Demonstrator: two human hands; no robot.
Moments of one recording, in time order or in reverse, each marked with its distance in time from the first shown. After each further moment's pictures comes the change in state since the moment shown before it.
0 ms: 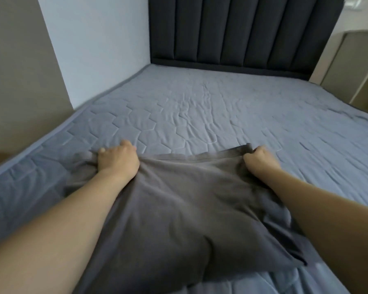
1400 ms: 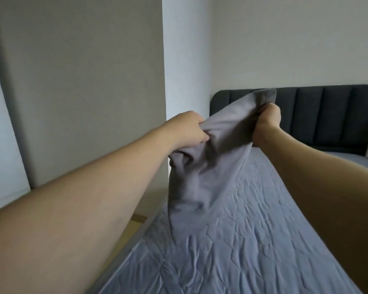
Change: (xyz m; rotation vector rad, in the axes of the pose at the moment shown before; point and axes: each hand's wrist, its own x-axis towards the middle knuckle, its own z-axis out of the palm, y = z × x) left_hand -0.114 -0.092 -0.487 -0.449 0.062 0.274; right_hand -0.202 -0.333 -0.307 1.591 -0.069 -0.127
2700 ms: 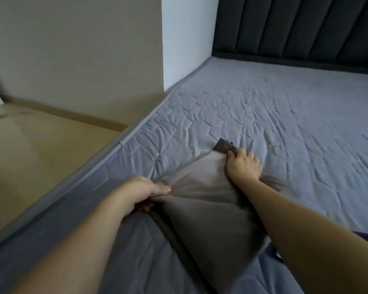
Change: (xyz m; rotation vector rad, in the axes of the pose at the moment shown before) left_hand -0.198 -0.244 0.334 -0.634 -0.435 -0.876; right_hand -0.078 0.399 -0.215 -1.643 -0.161 -0.067
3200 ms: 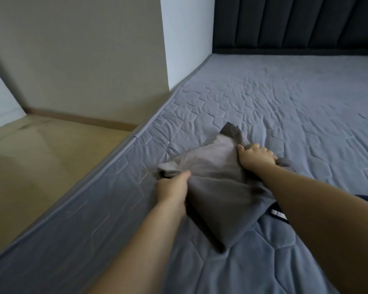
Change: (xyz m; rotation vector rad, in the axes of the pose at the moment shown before) left_hand -0.082 0.002 0.068 -0.746 0.282 -0.071; right_hand -0.036 0.020 -0.039 -0.169 -0.155 0.091
